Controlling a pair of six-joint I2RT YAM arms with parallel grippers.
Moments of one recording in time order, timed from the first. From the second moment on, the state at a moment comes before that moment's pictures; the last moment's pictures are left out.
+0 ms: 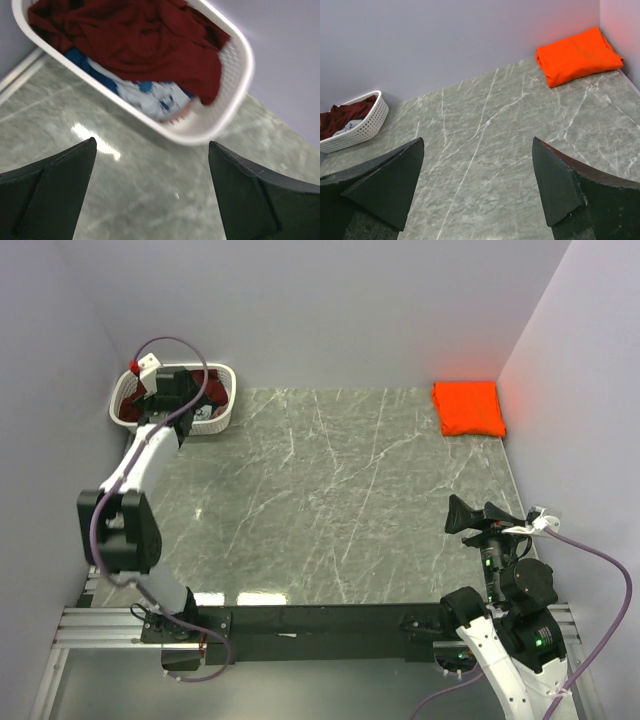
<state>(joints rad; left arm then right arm) -0.05 1.60 1.35 -0.23 -0.44 -0.56 0.37 0.02 0.60 -0.51 0.40 0.37</state>
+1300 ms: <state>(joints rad) 0.14 1.98 1.82 -0.07 -0.31 -0.51 0.37 0.15 0.60 -0.51 0.31 0.35</state>
